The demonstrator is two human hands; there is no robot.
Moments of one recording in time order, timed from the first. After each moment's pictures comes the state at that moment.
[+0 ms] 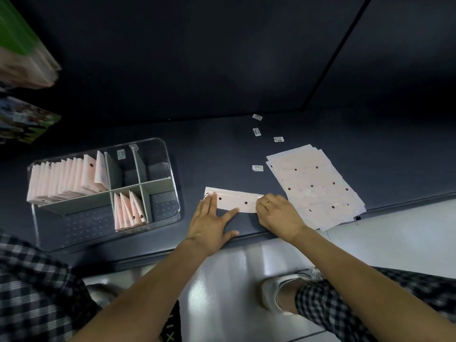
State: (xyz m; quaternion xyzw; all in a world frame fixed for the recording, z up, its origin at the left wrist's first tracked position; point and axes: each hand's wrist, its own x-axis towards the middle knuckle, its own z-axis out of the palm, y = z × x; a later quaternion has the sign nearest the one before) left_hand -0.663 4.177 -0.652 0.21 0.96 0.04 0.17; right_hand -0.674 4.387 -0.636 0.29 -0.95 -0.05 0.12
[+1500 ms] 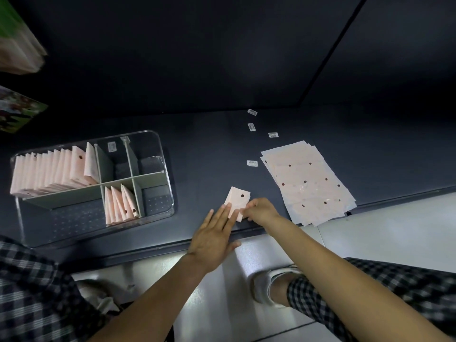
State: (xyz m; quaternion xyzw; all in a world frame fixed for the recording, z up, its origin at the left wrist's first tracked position) left_hand -0.626 4.191 -0.668 0.29 0.94 0.09 0.13; right_hand -0.678 4.347 -0.630 -0.27 -0.82 0.42 -0.27
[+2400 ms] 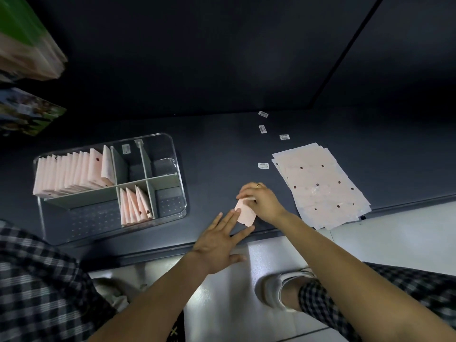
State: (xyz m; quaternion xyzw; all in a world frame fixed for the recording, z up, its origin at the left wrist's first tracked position) left_hand -0.633 4.171 -0.660 0.37 0.91 0.05 0.20; right_hand -0.702 4.346 -0.635 0.09 -0.93 0.32 -0.14
